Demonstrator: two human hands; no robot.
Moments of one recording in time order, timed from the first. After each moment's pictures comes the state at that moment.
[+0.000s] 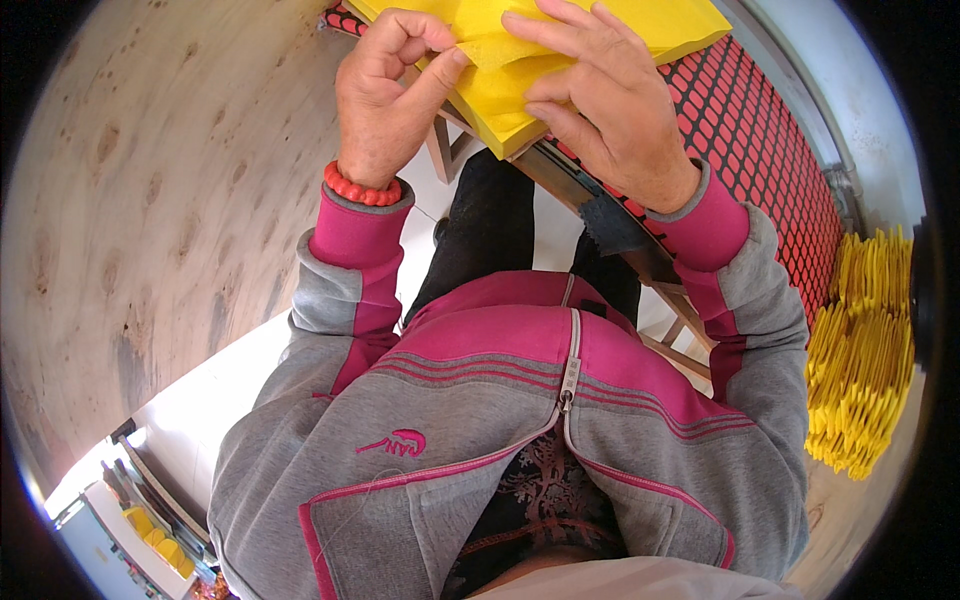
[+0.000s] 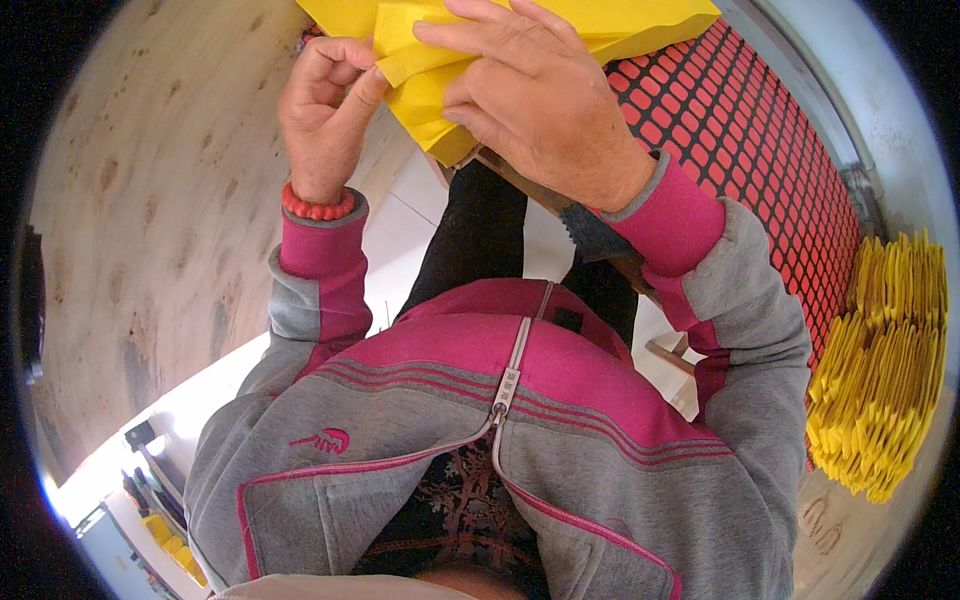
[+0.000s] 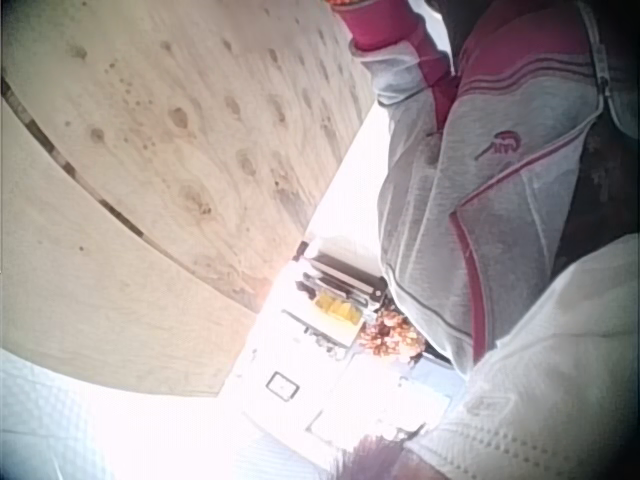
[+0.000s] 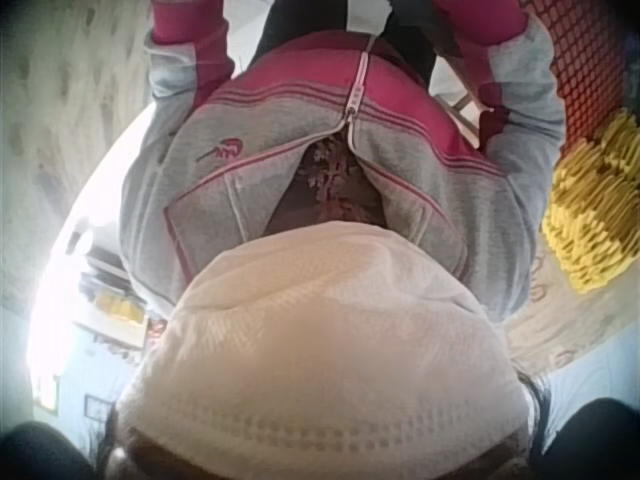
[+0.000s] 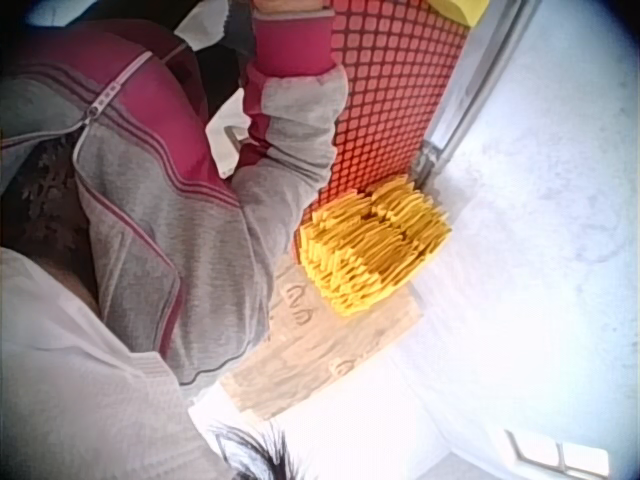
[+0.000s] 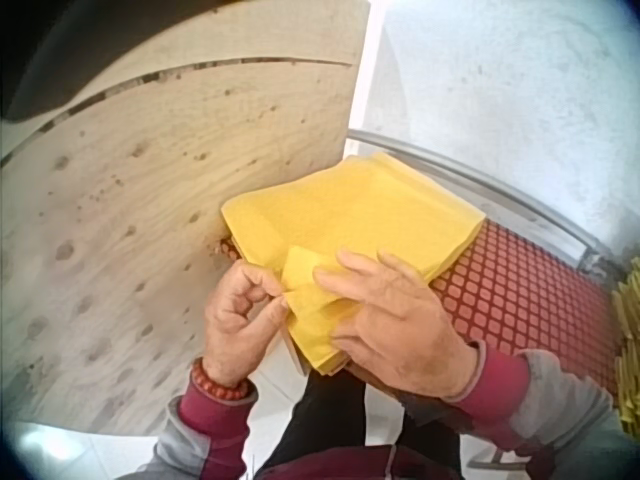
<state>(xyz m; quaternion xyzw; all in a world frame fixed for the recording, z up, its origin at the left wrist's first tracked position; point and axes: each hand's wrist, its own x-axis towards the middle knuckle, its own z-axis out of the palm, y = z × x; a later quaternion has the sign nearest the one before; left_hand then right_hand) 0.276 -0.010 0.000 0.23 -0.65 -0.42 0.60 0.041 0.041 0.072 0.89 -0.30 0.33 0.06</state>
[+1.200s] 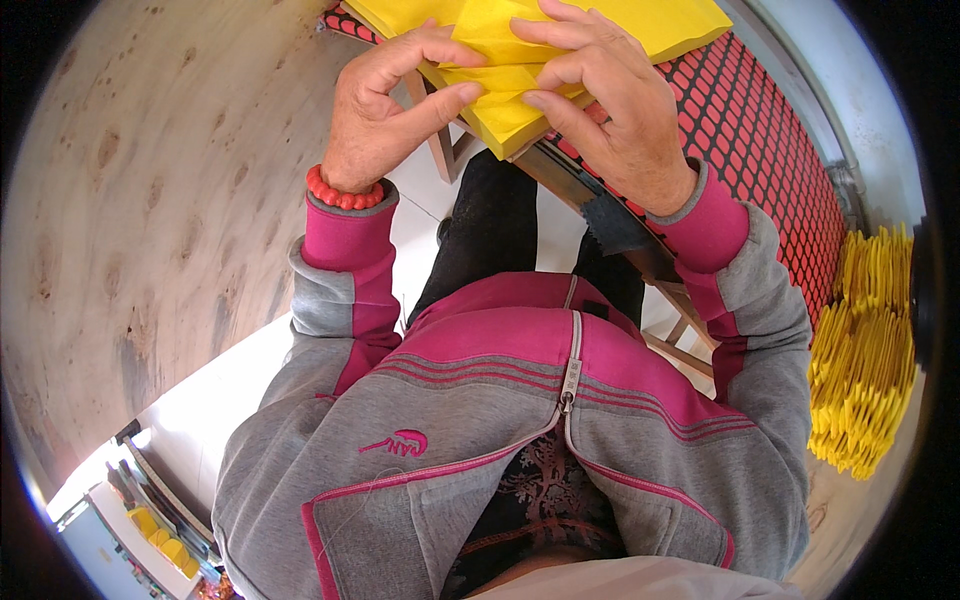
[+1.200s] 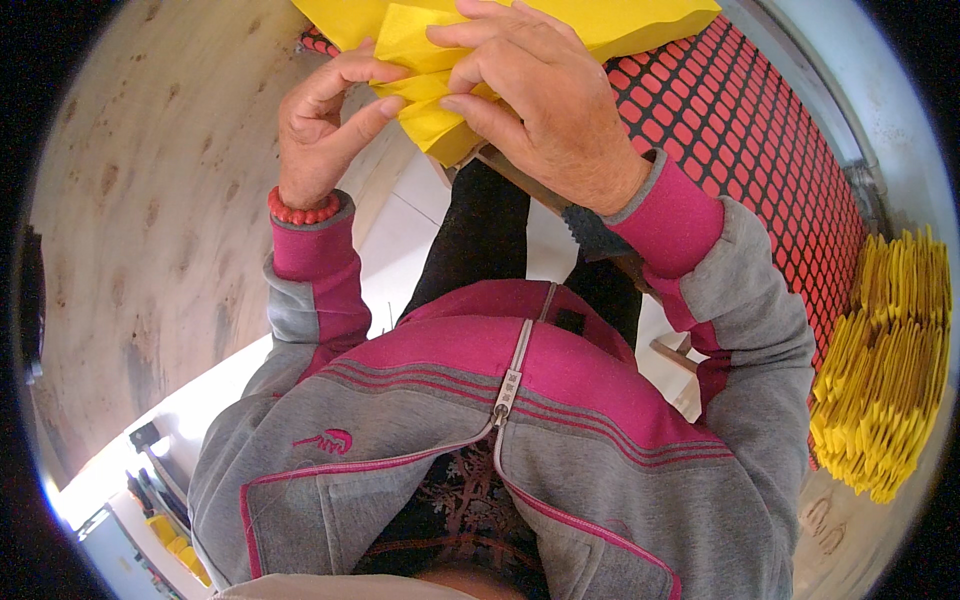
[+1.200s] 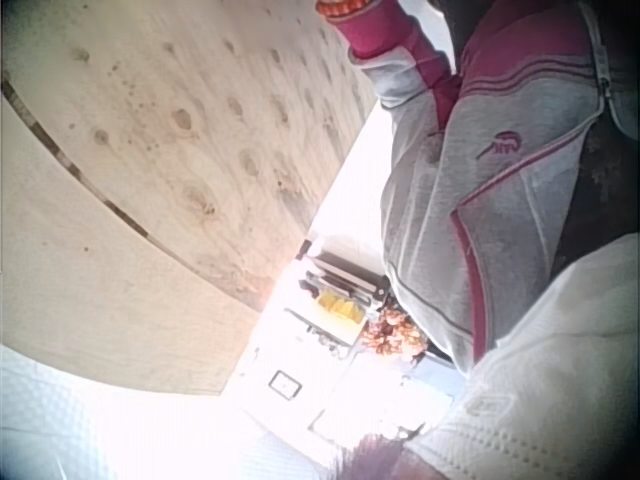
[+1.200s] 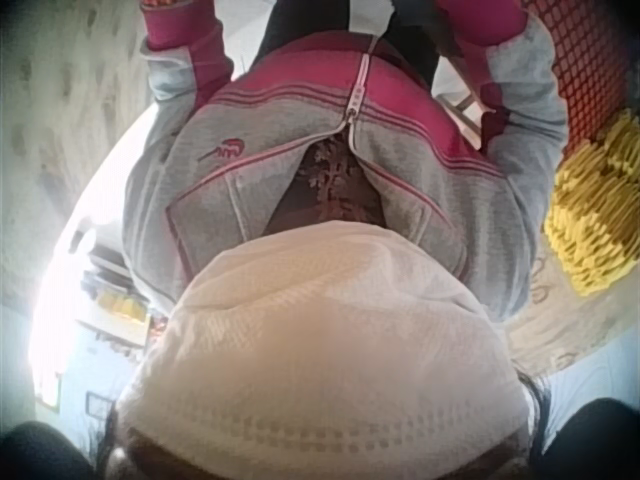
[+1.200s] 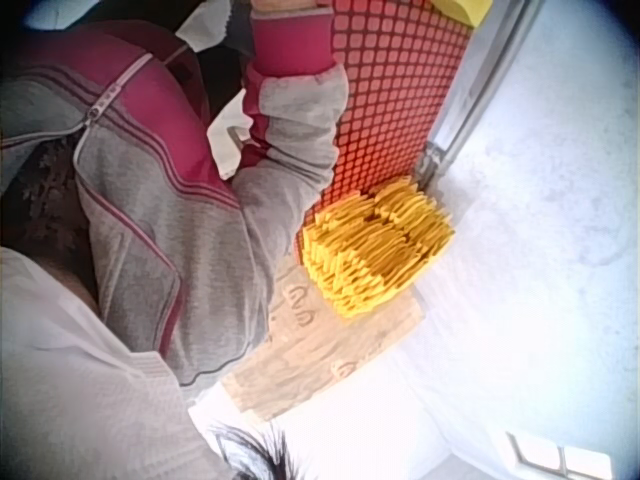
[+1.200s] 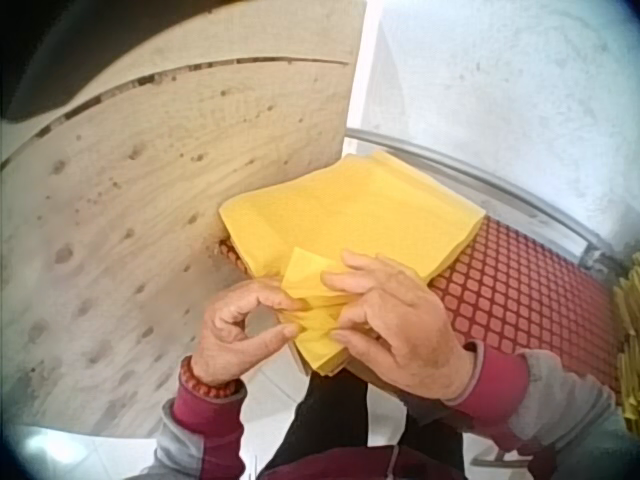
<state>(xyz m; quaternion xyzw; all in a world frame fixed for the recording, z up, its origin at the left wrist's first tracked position) 0.285 -0.008 0.019 0.20 -0.78 -0.31 0.51 0.043 0.035 0.063 0.86 -0.30 0.41 0.03</state>
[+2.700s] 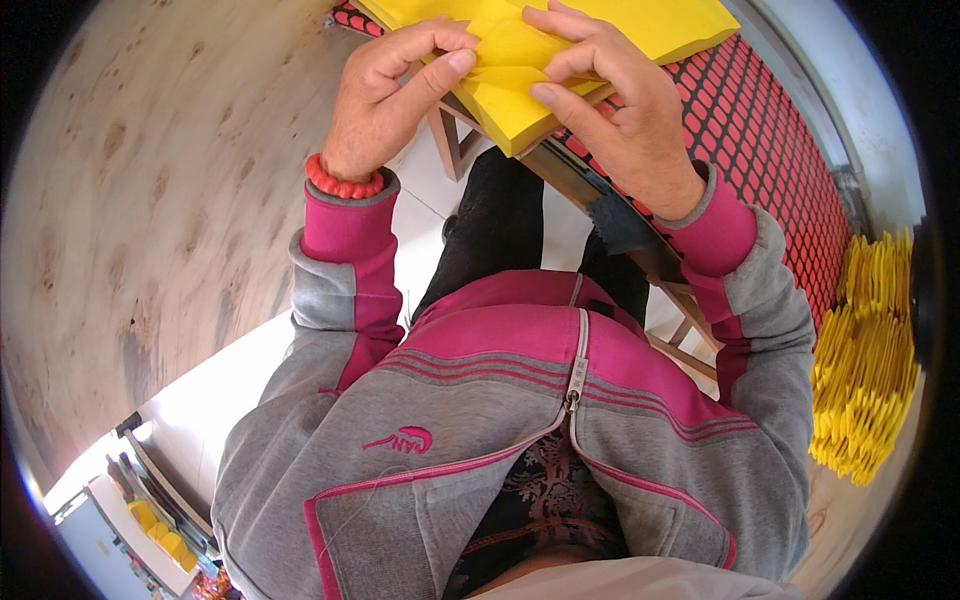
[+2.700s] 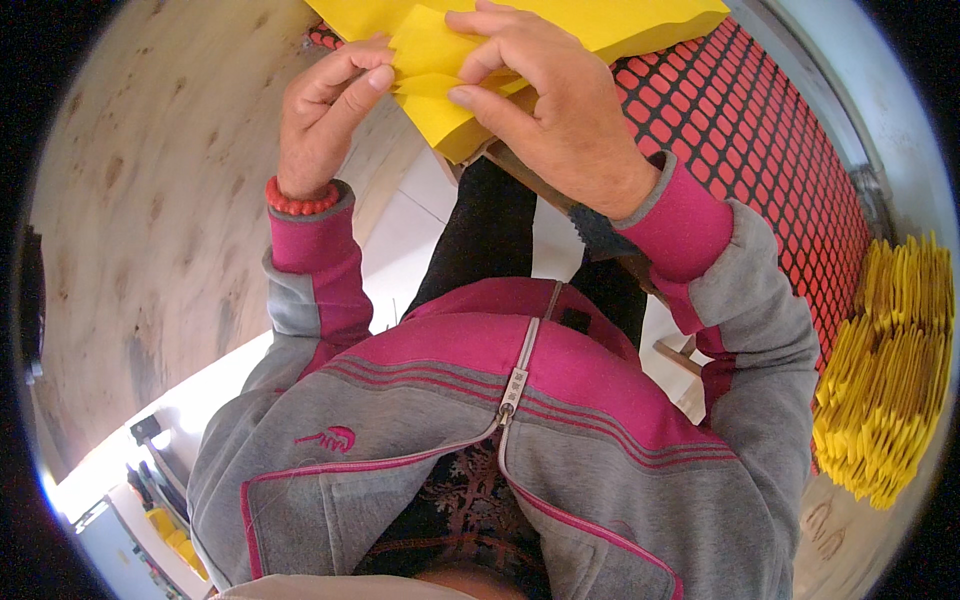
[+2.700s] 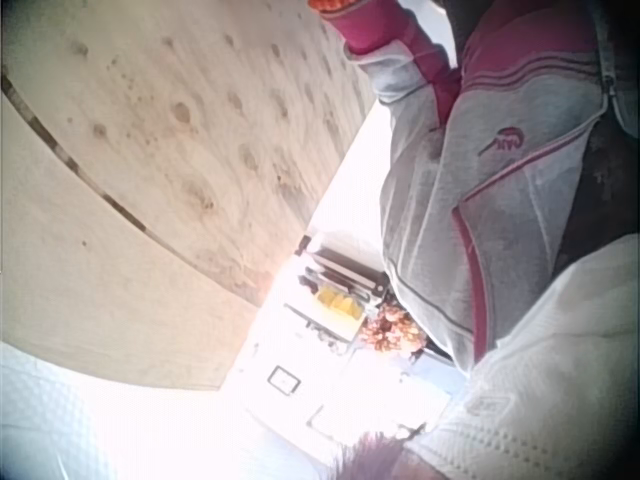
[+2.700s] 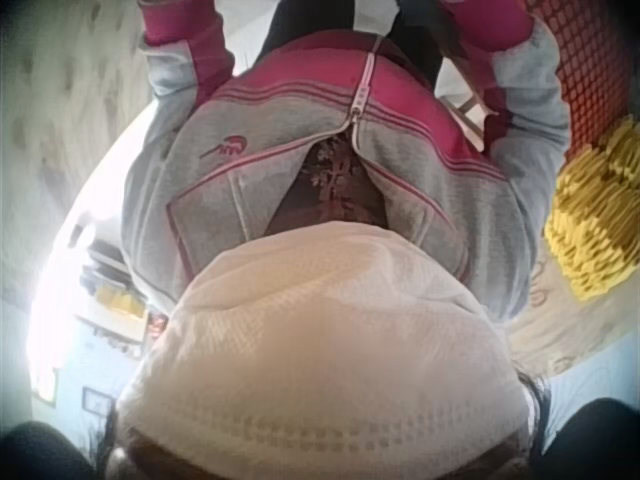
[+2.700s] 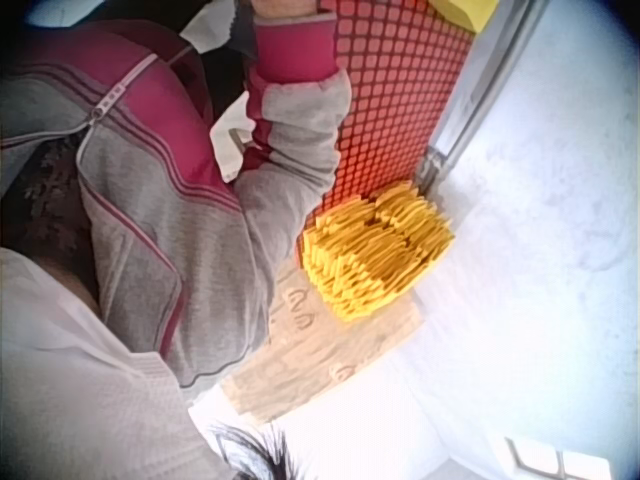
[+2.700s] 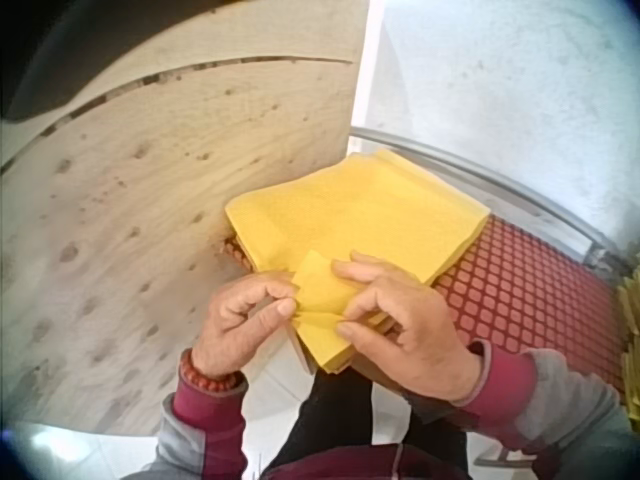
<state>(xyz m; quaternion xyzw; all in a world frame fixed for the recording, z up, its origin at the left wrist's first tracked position) 0.296 -0.008 0.021 0.27 -0.76 -0.38 0.45 0.046 0.038 0.060 0.82 -0.35 0.43 -0.12</state>
